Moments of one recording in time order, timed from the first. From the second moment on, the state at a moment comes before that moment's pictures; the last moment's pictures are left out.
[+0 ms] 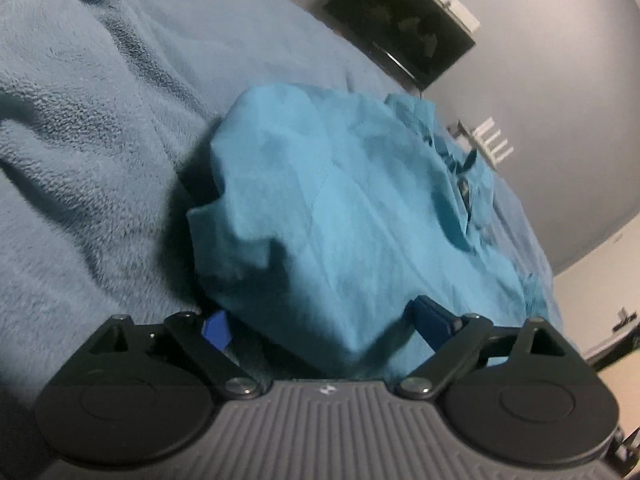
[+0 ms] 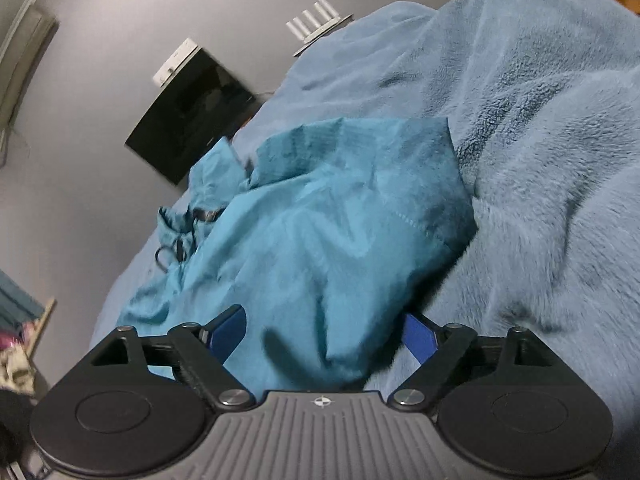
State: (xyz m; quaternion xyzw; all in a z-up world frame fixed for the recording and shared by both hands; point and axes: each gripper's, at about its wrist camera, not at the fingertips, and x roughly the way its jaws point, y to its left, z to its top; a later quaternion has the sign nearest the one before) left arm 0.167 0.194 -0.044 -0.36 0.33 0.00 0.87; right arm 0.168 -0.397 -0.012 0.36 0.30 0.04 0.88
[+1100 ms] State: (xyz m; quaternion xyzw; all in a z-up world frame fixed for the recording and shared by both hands) left arm 0.017 0.186 0.036 -0.26 0.33 0.01 0.91; right arm 0.065 -0.442 0.048 0.31 0.25 0.09 0.91
